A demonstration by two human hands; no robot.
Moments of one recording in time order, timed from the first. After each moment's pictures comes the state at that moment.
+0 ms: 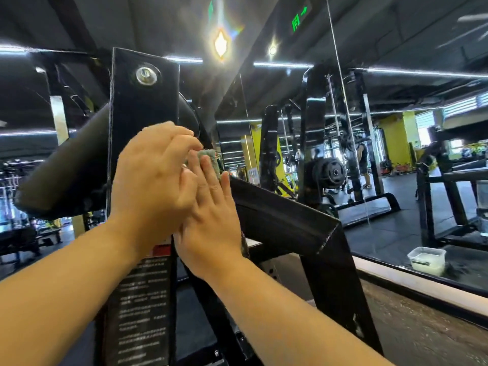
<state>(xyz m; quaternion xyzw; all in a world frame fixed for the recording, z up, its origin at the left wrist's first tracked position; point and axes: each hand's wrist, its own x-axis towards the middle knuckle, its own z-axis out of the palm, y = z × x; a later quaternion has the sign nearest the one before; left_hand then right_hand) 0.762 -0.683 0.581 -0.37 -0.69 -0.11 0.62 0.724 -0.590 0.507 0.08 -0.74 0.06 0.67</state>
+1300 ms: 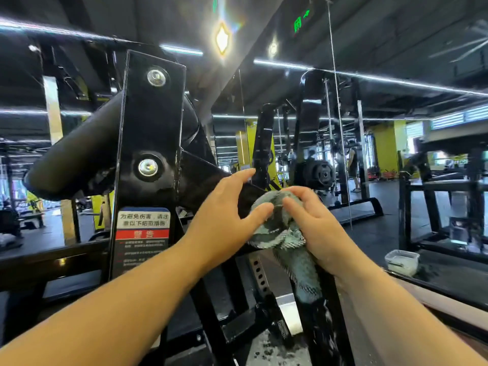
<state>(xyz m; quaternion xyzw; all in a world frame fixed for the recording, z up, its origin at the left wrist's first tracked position) 0.801 -0.630 0.529 -0.46 -0.77 -0.33 0.28 0.841 -0.463 0.490 0.12 -0.73 0.57 0.36</state>
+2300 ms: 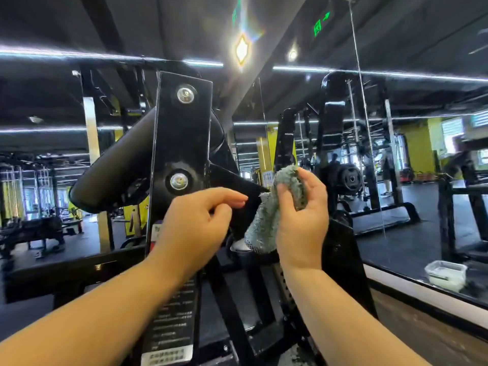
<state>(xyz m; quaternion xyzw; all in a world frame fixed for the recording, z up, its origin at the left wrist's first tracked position) 0.803 -0.686 0.543 -0.42 -0.72 -0.38 0.40 0.801 -0.545 0.511 0.12 -0.48 0.63 0.60</state>
